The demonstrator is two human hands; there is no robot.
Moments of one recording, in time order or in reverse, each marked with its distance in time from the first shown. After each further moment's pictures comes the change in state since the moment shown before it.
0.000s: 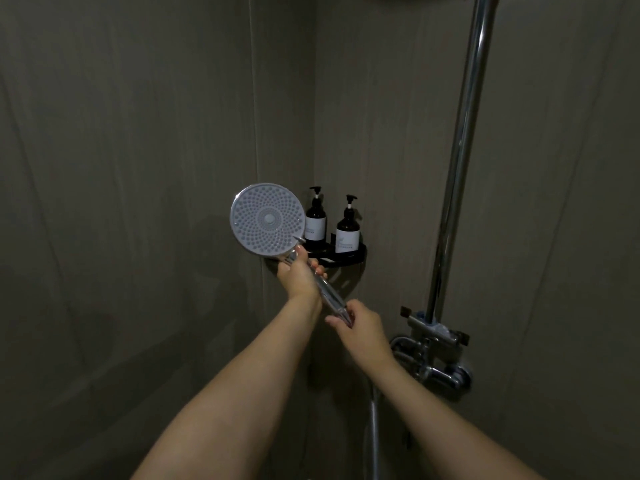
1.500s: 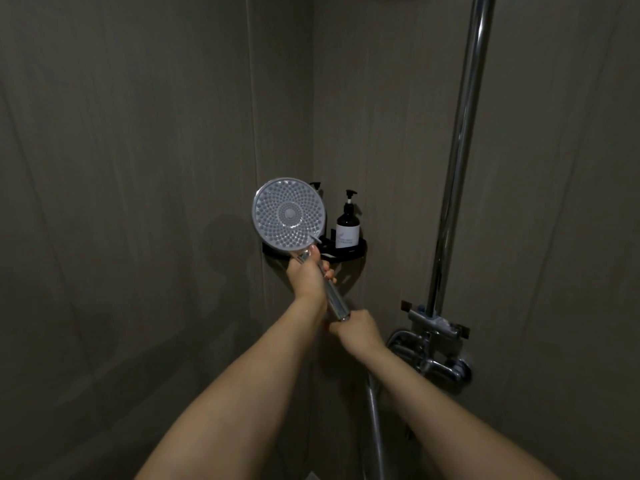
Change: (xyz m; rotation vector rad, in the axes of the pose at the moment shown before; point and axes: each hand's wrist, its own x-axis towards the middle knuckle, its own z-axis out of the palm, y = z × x) left_hand -0.005 -0.010 -0.002 0.156 -0.087 -0.025; right_hand 0.002 -0.015 0.009 0.060 -0.070 0.400
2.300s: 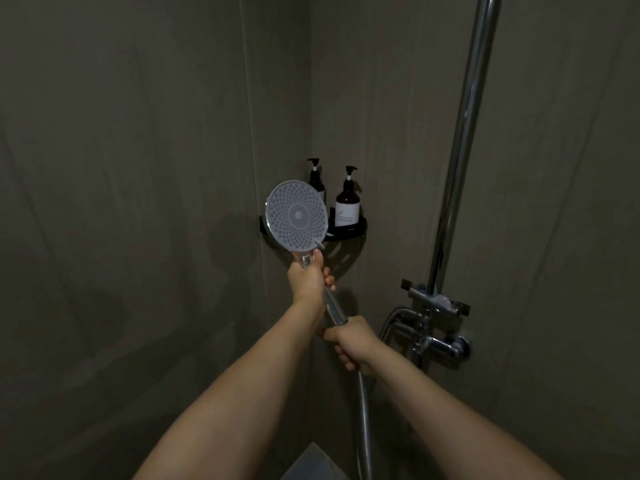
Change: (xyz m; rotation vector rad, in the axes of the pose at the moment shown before) left_hand 0.001 -0.036 -0.024 0.097 0.036 -0.033; right_hand -0.003 0.040 0.017 0.148 -0.257 0.178
